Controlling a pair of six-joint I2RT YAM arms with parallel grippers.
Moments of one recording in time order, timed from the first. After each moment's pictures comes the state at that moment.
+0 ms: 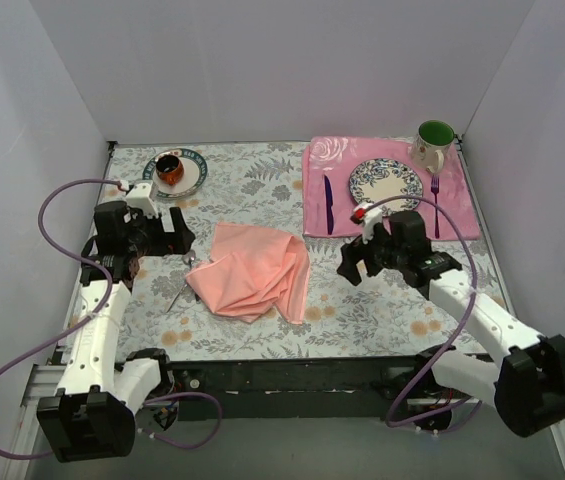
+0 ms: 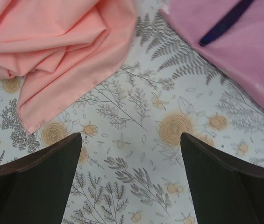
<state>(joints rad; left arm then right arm) 0.08 0.94 0.84 -0.48 0.35 -0.07 0.36 1.05 0.65 -0.26 -0.41 -0.13</state>
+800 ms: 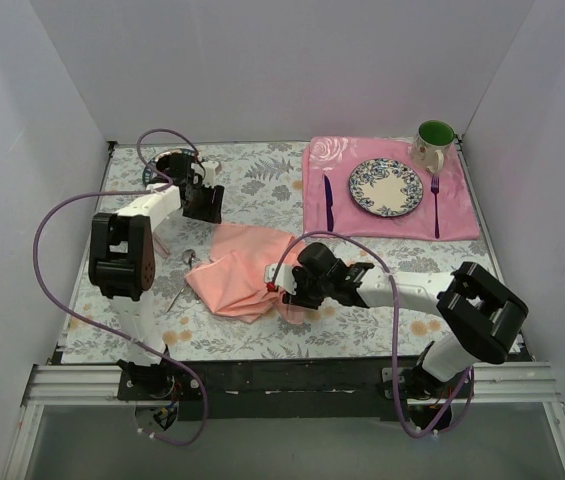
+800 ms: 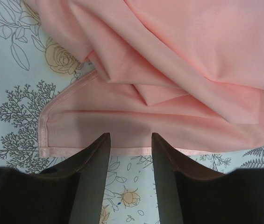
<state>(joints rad) -0.12 1.92 1.36 -0.45 0.25 0.13 0.95 1.53 0.76 -0.08 -0.18 -0.57</state>
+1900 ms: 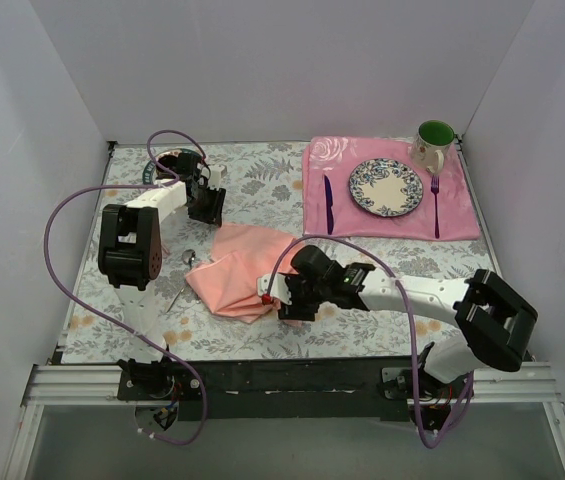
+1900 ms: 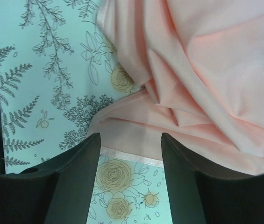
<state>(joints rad) -0.13 2.05 1.48 -0.52 0.25 0.17 1.02 1.47 0.83 -0.23 -0.28 -0.61</state>
